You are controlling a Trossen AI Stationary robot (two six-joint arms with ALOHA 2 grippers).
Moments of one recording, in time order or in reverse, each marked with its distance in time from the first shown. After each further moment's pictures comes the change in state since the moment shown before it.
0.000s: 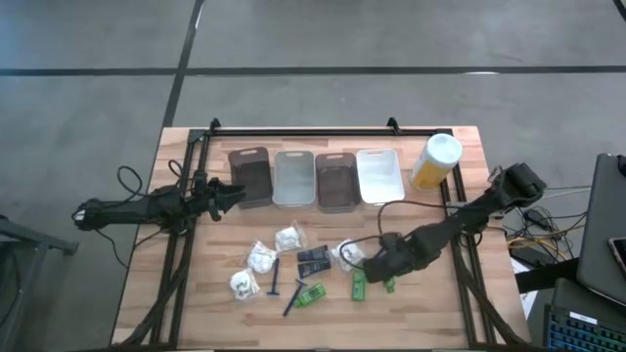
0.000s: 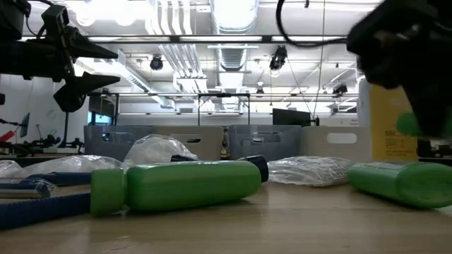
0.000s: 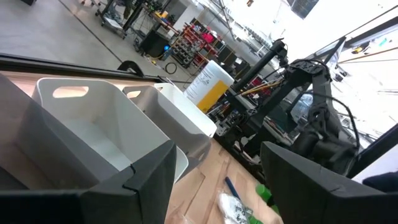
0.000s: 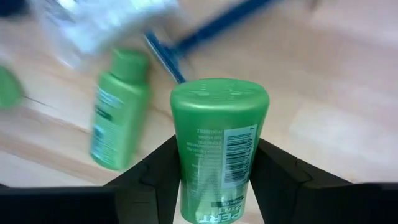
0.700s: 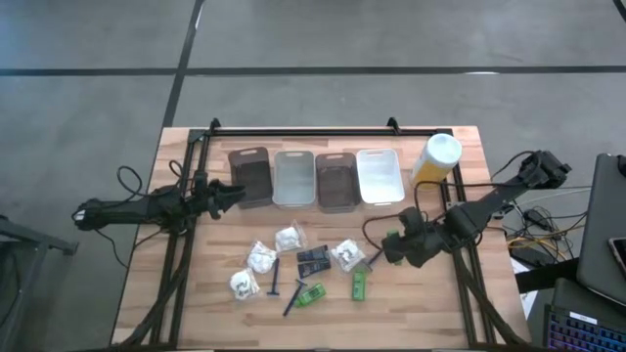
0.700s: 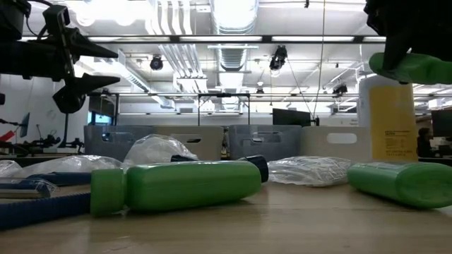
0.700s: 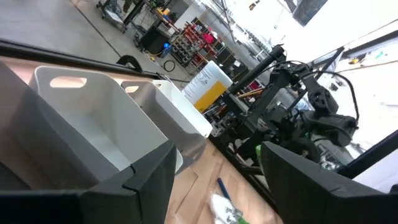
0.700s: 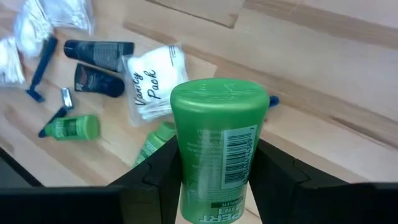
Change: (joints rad) left arm 0.000 0.000 0.000 0.000 0.000 -0.083; right arm 0.026 -0.319 -0.007 -0.214 0.330 -0.153
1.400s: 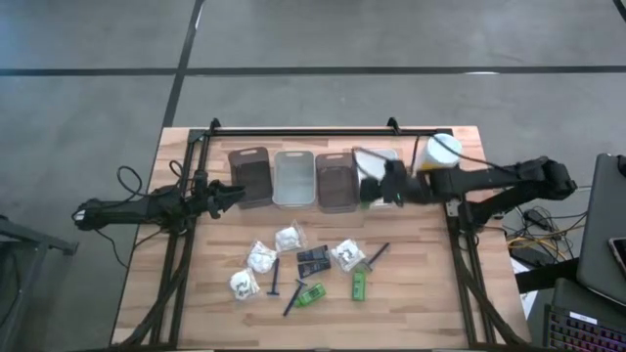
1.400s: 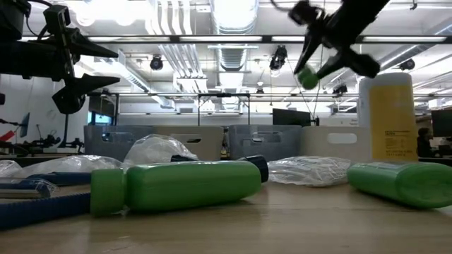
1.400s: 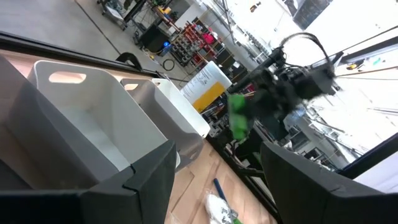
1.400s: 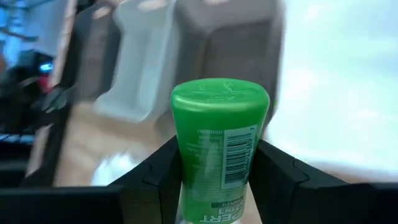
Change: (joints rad) left arm 0.000 0.000 0.000 0.000 0.000 -0.021; right arm -0.530 -0.001 0.006 0.304 0.069 -0.318
